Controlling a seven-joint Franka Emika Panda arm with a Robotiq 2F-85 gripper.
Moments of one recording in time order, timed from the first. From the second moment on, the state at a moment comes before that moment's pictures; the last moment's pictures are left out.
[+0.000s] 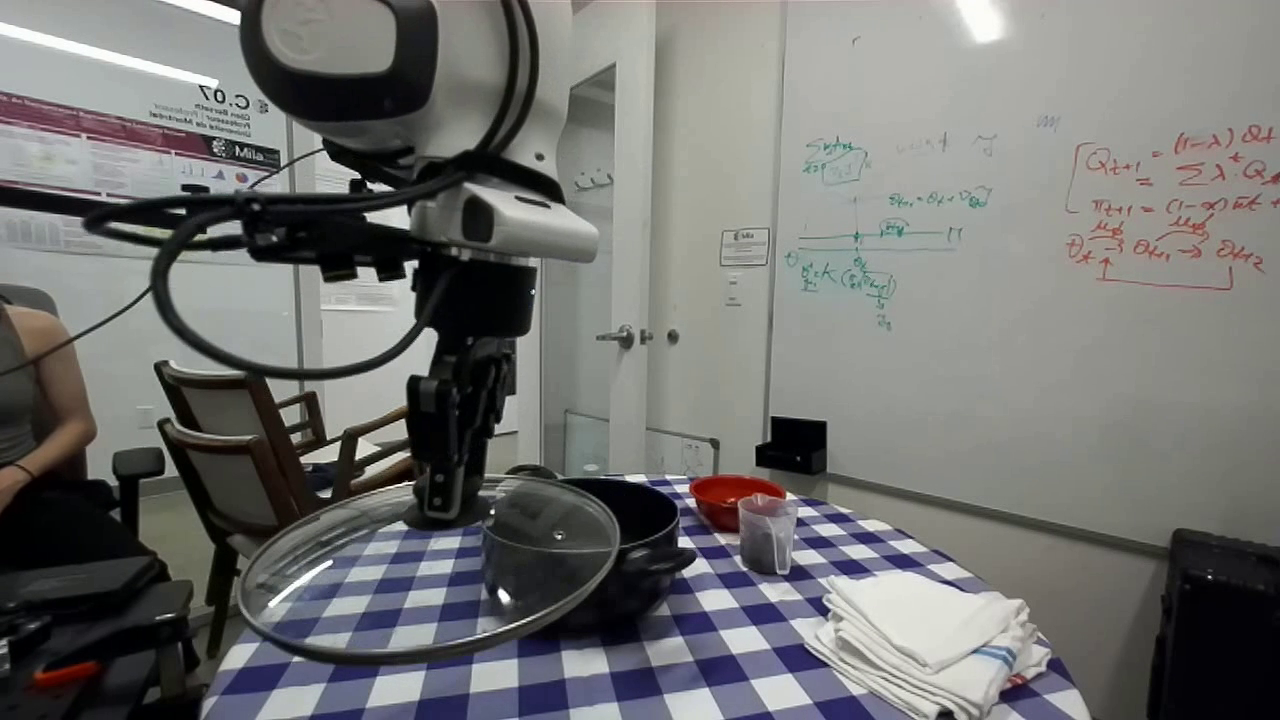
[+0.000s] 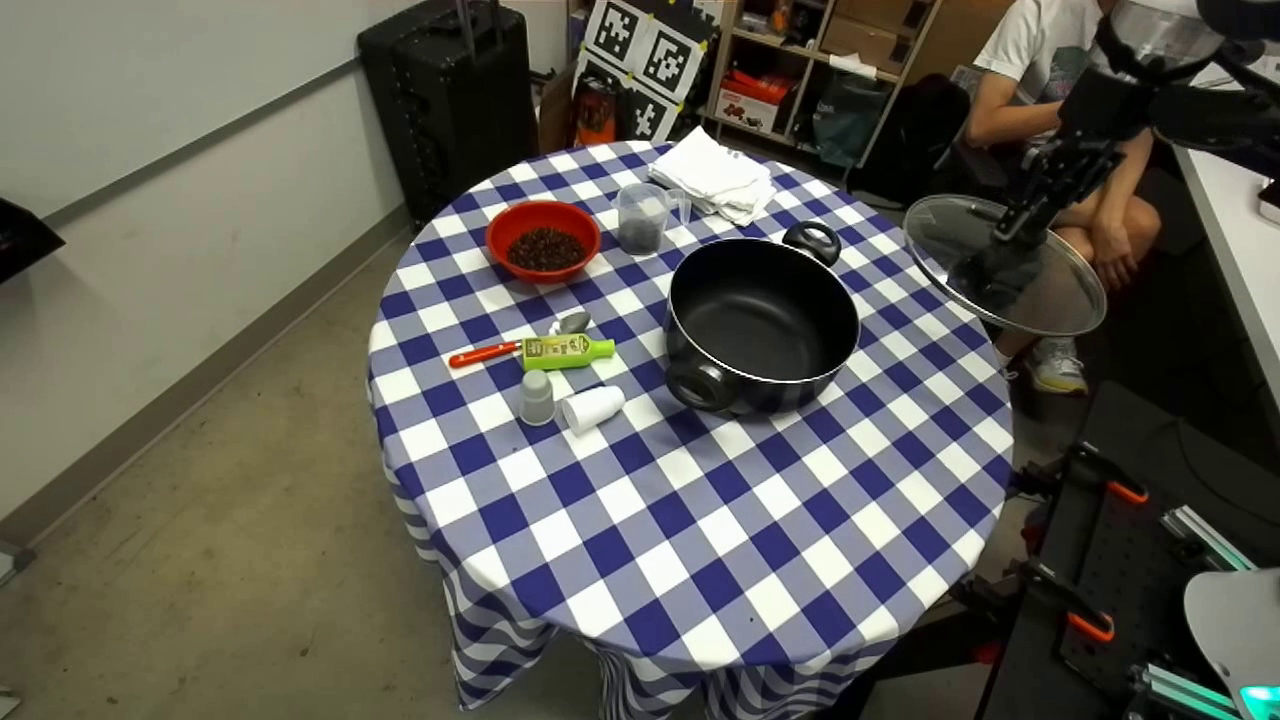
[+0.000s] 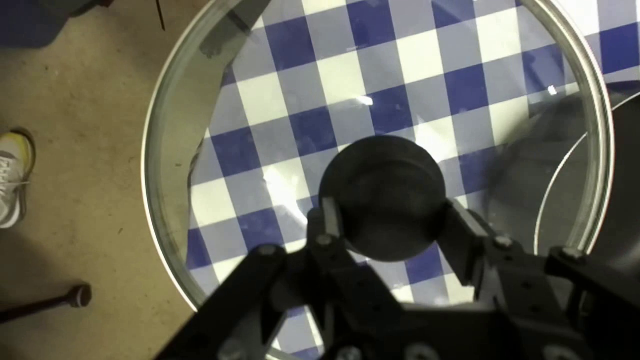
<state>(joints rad) -0.22 -0.07 -0.20 -2.38 0.06 2.20 0.10</state>
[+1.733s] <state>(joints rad) -0.20 0.34 -0.18 -2.30 0.21 2.43 0.40</state>
